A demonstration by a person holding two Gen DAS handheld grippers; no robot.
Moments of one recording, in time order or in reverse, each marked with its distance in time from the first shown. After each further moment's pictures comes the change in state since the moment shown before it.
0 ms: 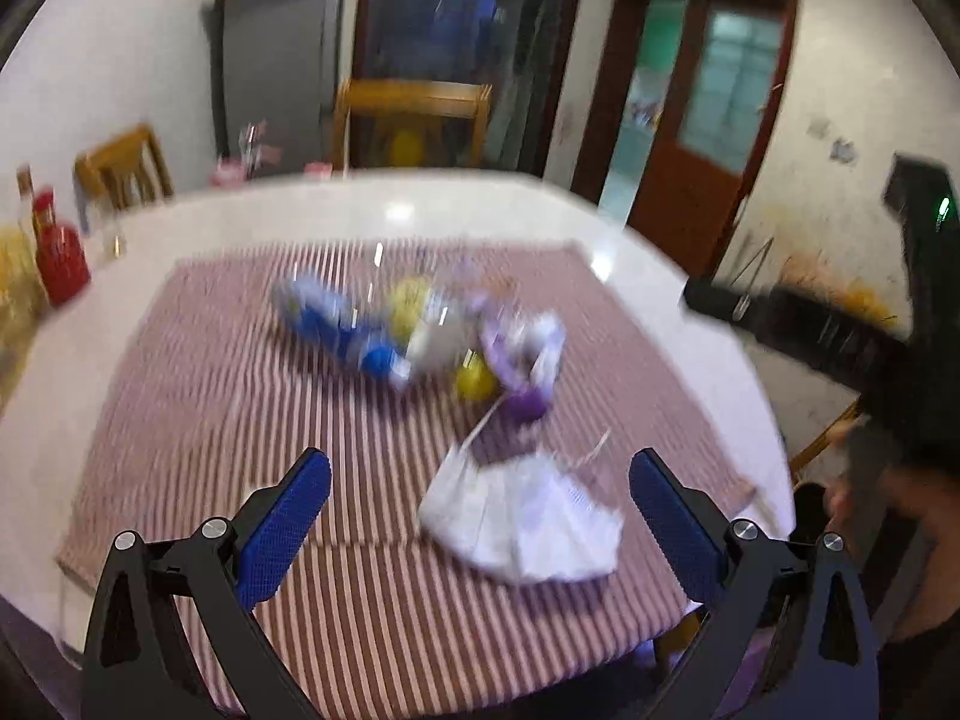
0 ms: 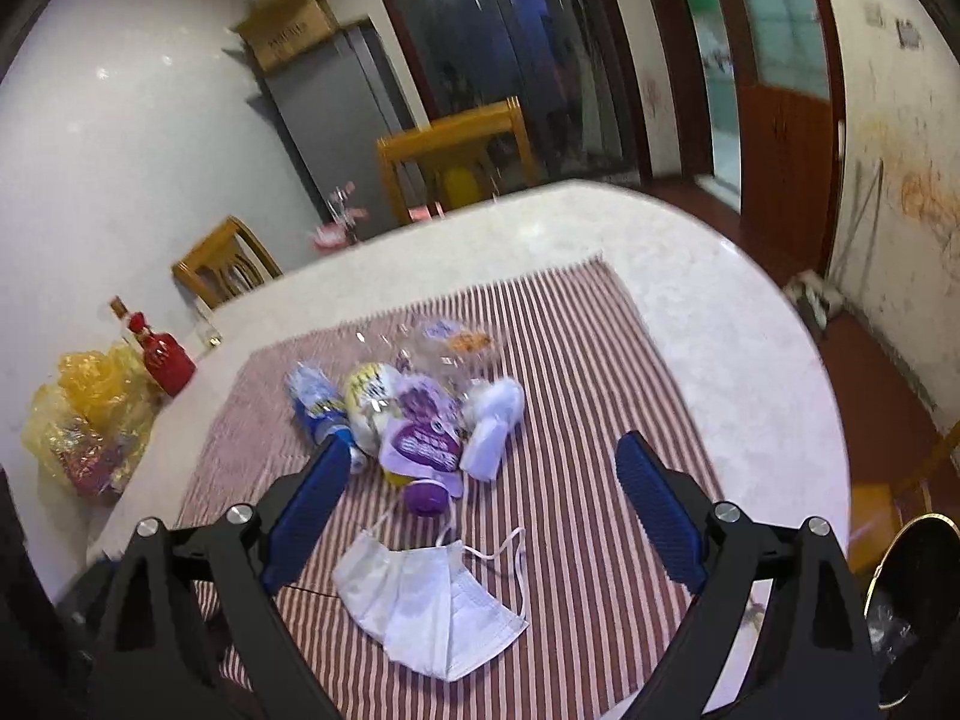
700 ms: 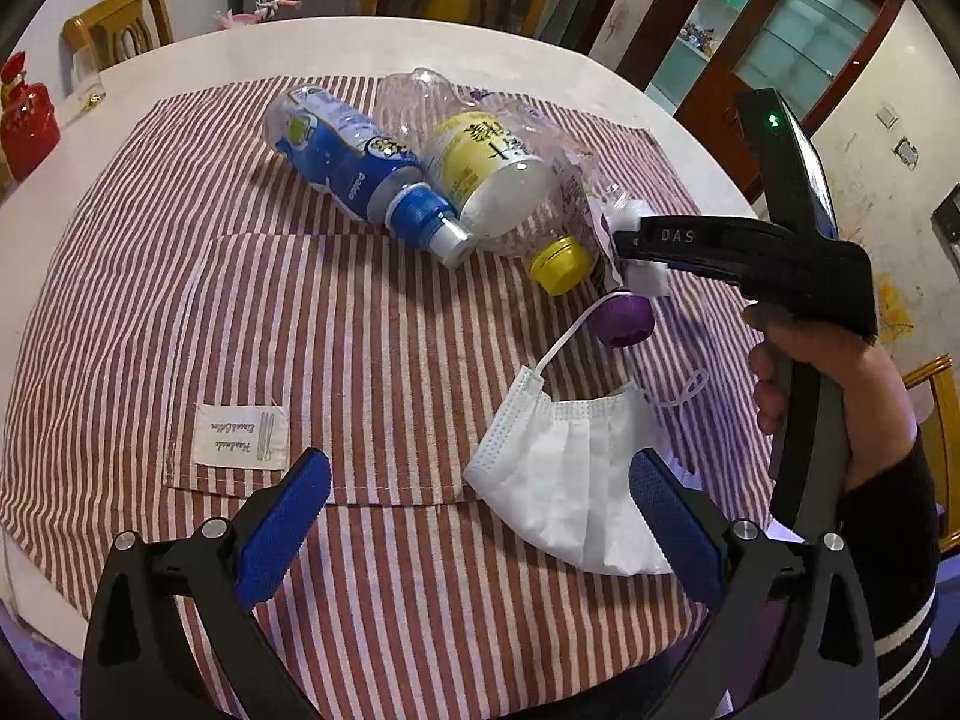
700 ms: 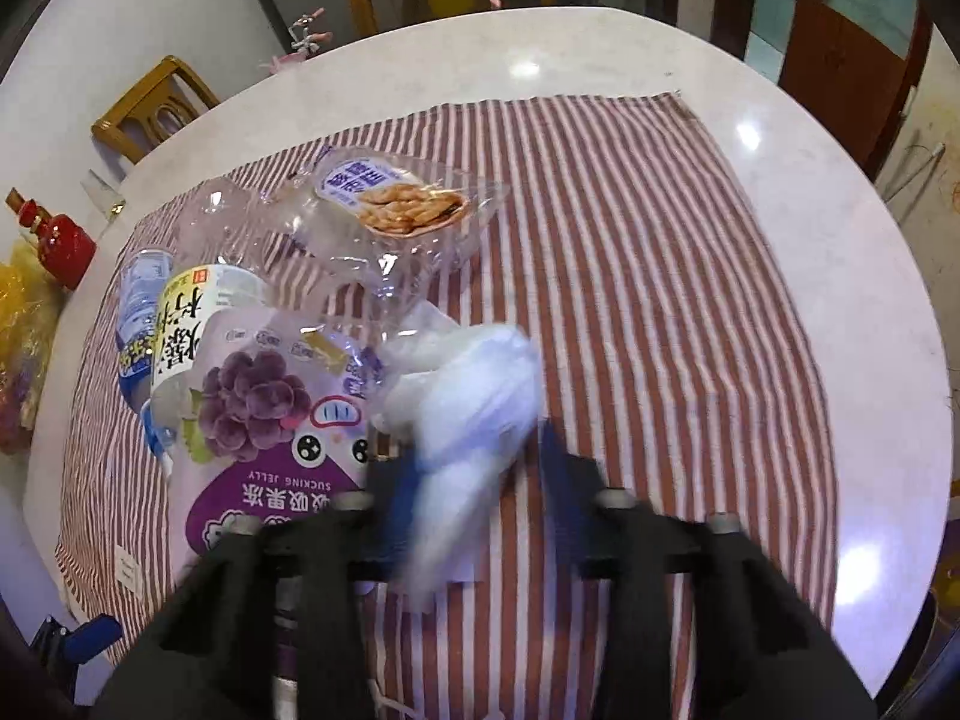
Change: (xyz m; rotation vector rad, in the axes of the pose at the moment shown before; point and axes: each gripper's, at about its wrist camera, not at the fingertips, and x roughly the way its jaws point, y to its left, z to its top) left arm 0.084 0.046 -0.008 -0.134 0.295 -0.036; right arm 0.194 -0.001 0.005 -0.107 0.403 -0.082
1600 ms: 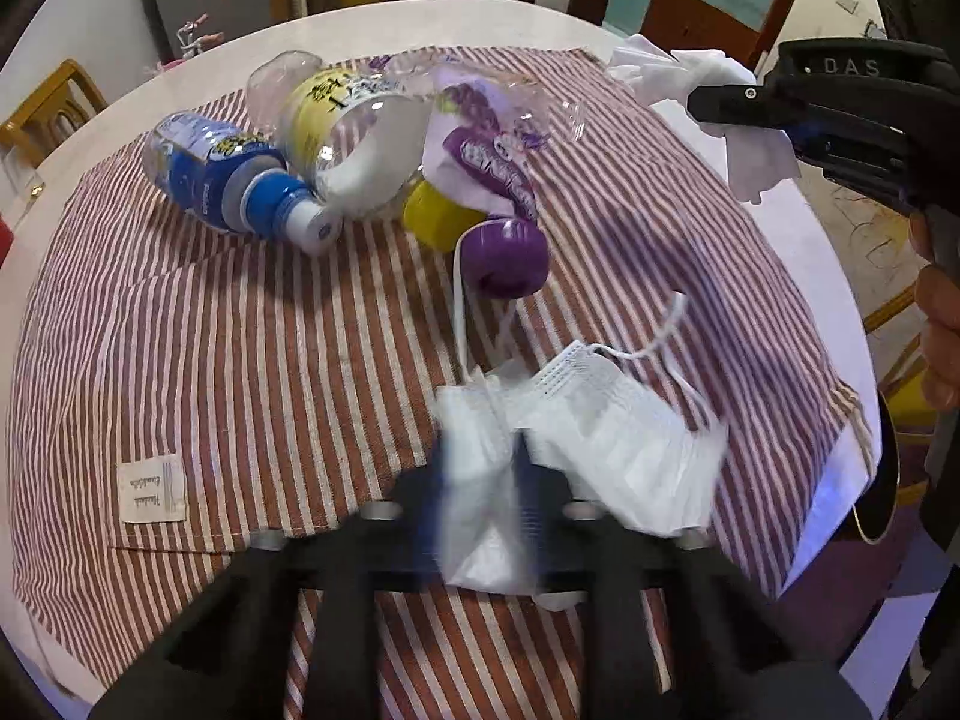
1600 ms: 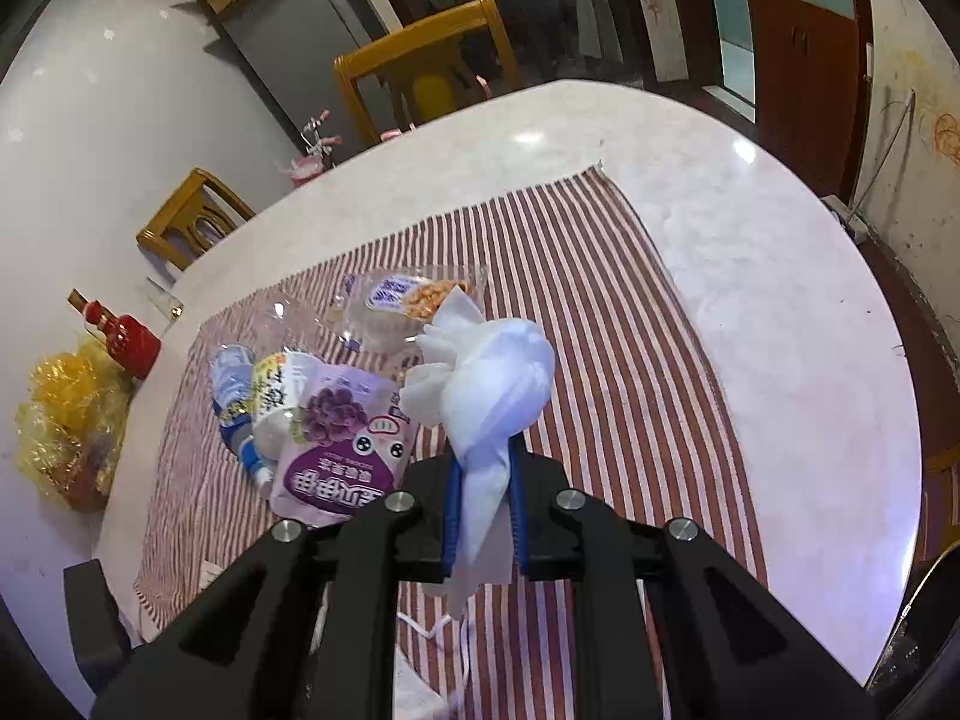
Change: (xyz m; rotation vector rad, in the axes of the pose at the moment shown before) left arm 0.049 -0.061 -0.004 0.220 0.052 0.066; right arm -0.094 -0.050 -0.024 0.144 -0.199 0.129
